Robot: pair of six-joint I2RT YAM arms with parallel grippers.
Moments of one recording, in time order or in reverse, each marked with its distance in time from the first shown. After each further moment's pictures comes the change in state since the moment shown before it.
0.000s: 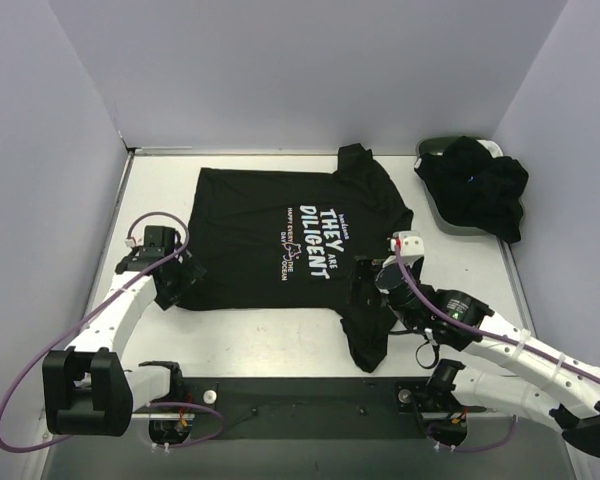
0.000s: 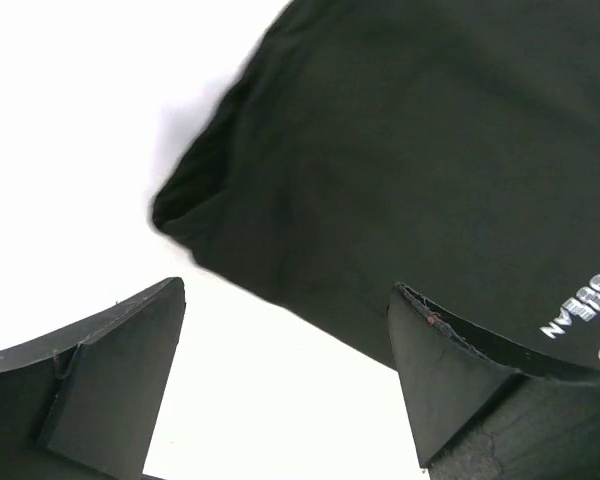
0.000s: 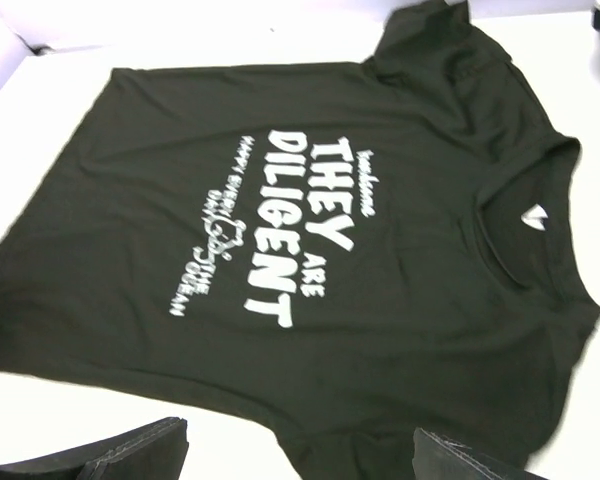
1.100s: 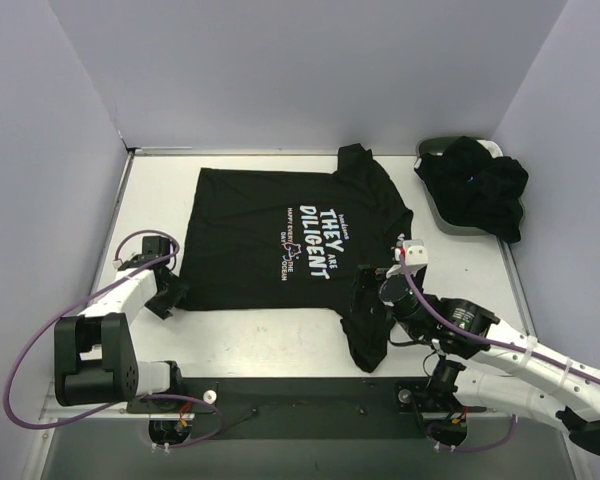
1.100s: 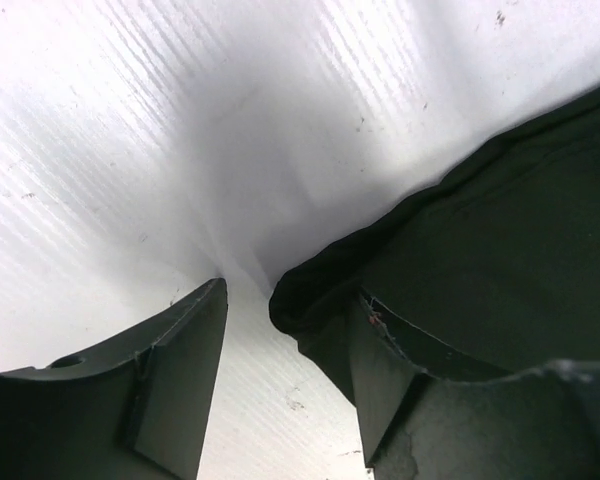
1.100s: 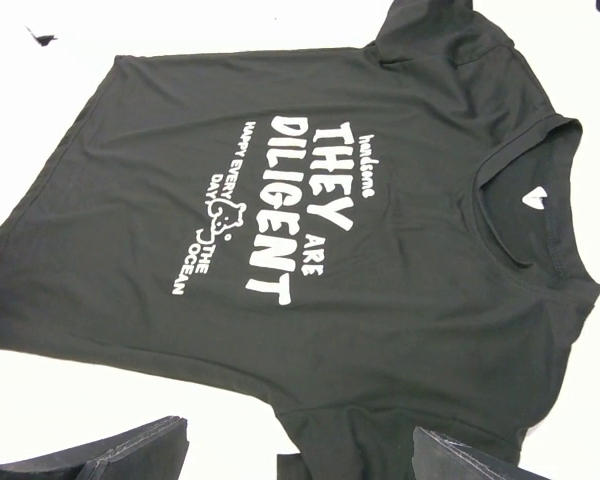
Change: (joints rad) left arm 0.105 0.150 -0.111 0.082 -0.137 -0.117; right arm 0.068 -0.069 -0.052 -0.038 0.043 0.044
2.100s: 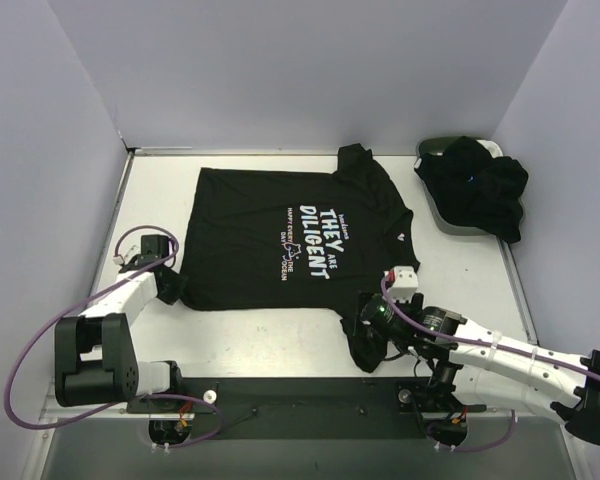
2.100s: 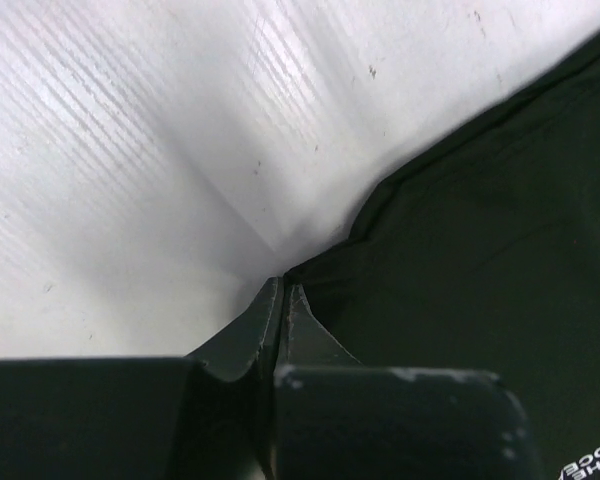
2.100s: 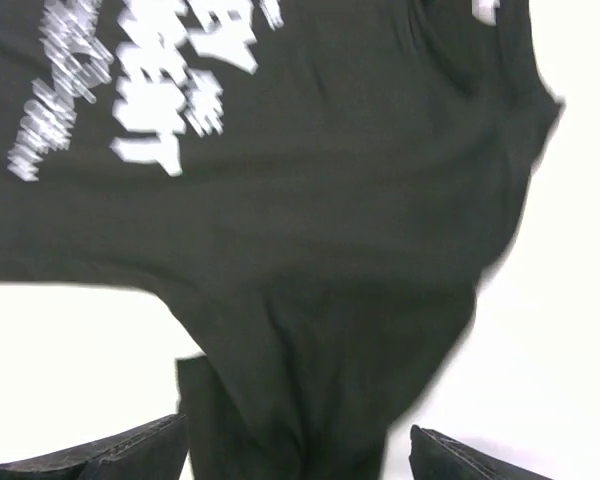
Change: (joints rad) left arm 0.004 0.012 -0.019 0.175 0.043 -0.032; right arm 0.039 0.090 -0.150 -0.108 -0.007 0.220
